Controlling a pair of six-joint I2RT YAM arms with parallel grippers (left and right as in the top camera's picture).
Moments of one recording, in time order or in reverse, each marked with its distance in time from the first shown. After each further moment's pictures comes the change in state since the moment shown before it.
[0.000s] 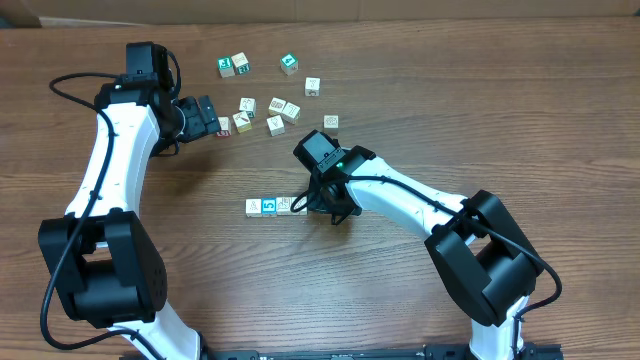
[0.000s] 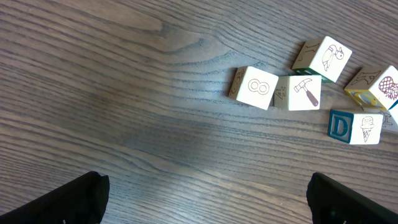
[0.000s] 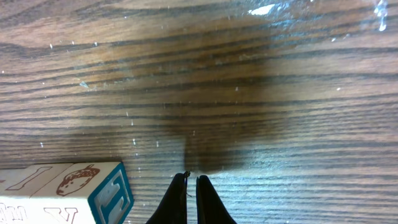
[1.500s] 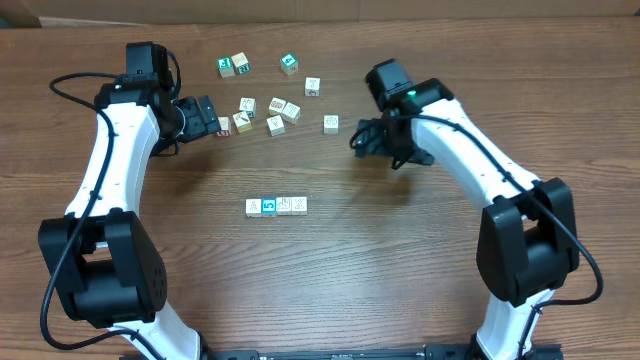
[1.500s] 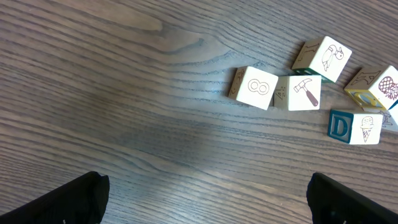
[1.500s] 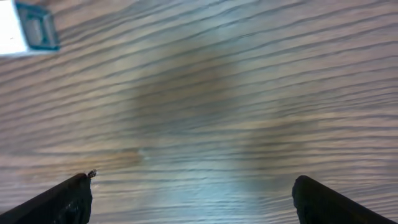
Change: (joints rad) left arm 0.000 0.000 0.000 0.000 0.000 0.000; right arm -0.336 -0.018 0.247 -0.295 0.071 -0.340
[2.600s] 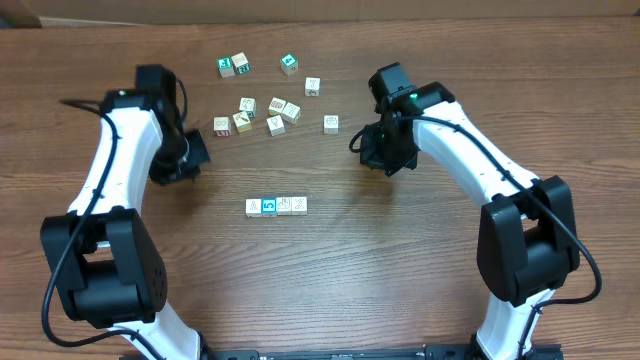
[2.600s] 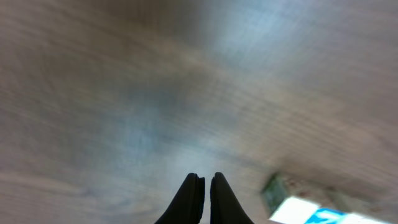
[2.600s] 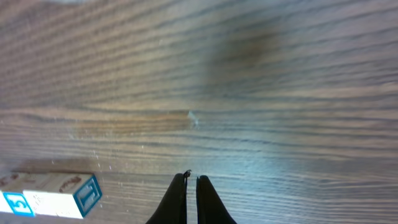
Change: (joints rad) left arm -0.006 0.000 -0.087 -0.233 -0.008 -0.014; right arm 0.010 0.000 -0.042 0.022 -0.236 0.002
